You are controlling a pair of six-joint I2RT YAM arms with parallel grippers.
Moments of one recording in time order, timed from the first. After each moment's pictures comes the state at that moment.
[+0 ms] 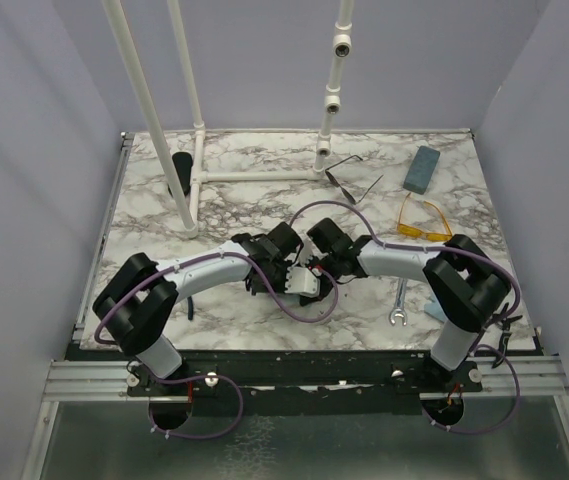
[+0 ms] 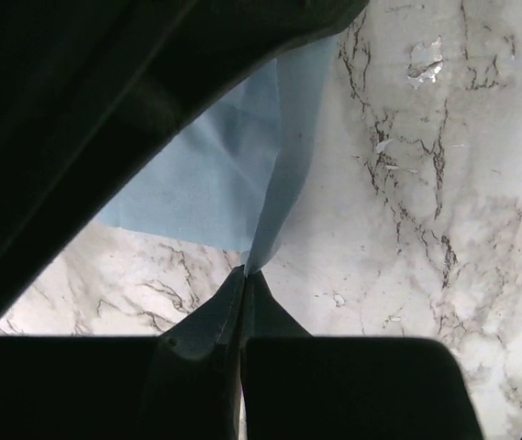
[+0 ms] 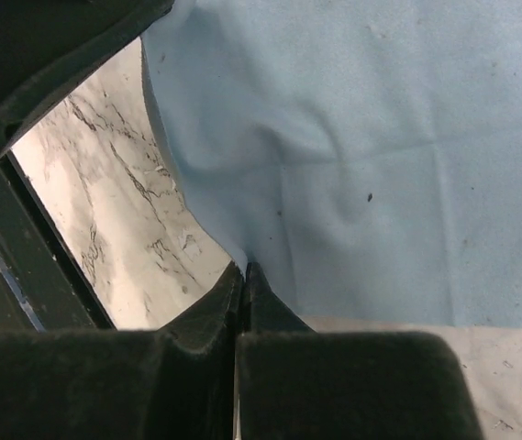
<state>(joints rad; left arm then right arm) -0.83 1.60 0.99 -0.68 0.10 0.88 0.77 1.75 0.94 -0.28 -0.50 -0.01</state>
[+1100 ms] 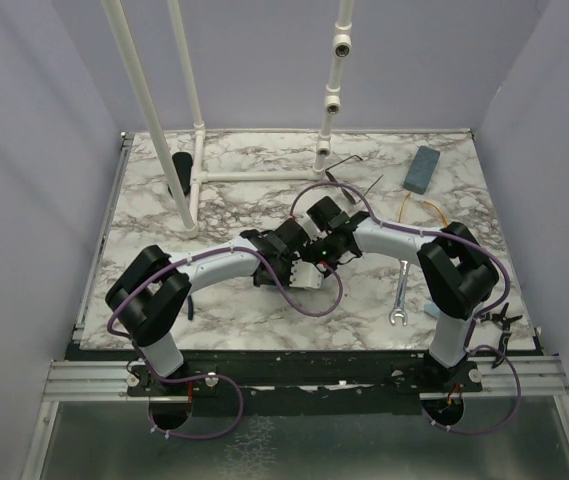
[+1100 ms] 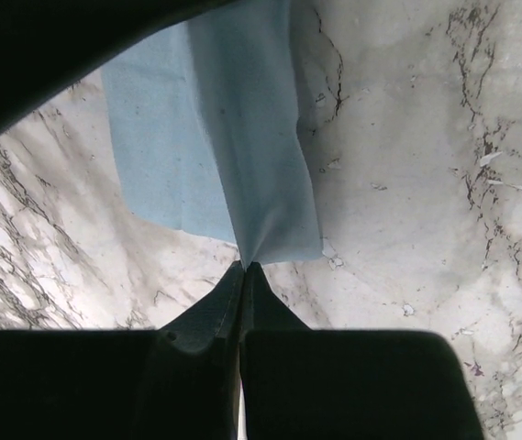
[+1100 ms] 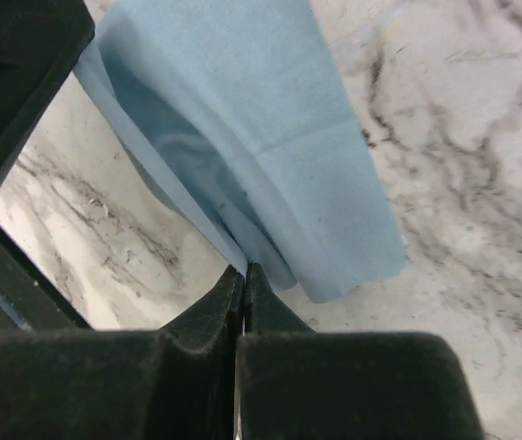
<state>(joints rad) -0.83 1.68 1.05 -0.63 -0.02 0.90 0.69 1.85 1.17 -0.51 -0.41 0.02</state>
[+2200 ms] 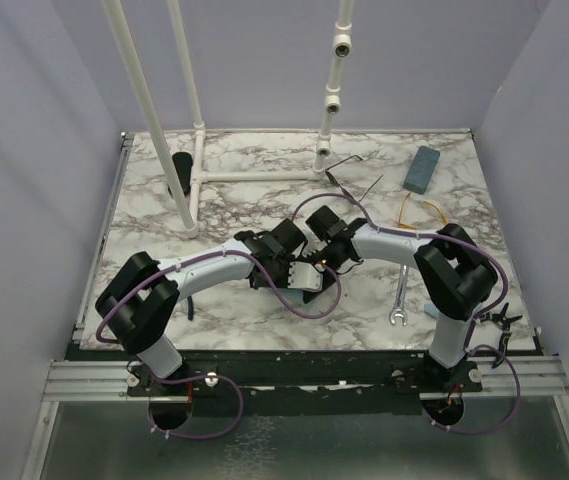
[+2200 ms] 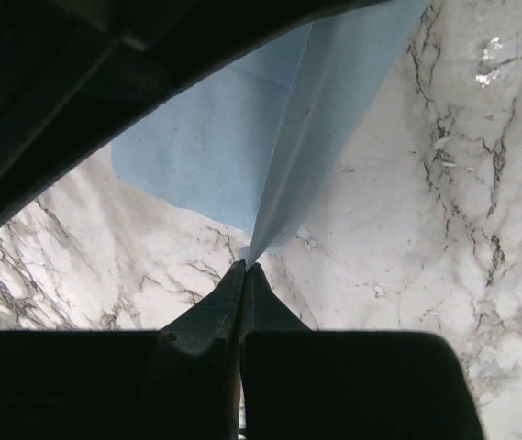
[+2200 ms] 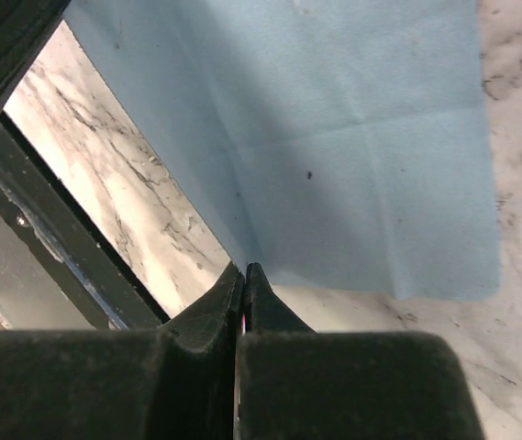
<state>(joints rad) -0.83 1.61 1.03 -0.68 0.02 0.87 0.72 1.85 1.11 -0.53 -0.57 0.09</state>
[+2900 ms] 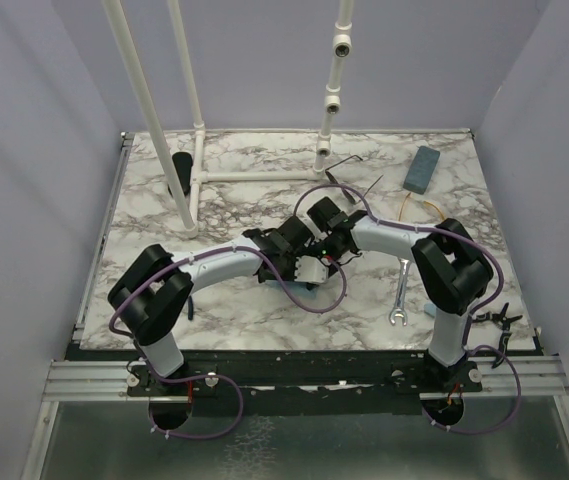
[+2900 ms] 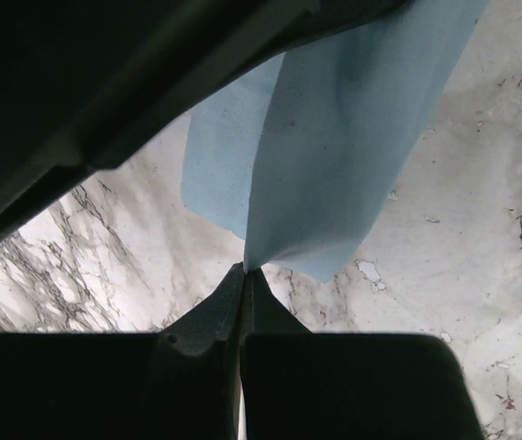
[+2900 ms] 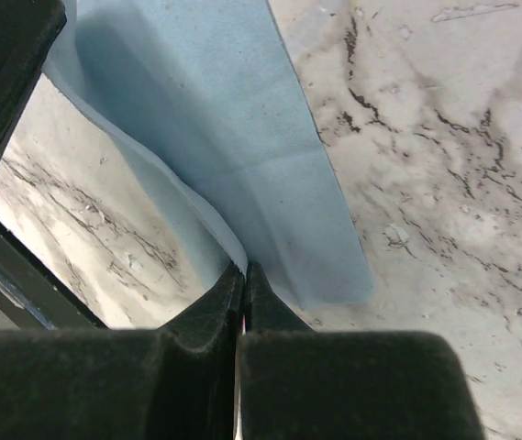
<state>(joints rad) -0.84 1.69 1.07 -0.58 -0.07 0.88 0.68 1.89 1.17 -0.54 -0.45 0.09</state>
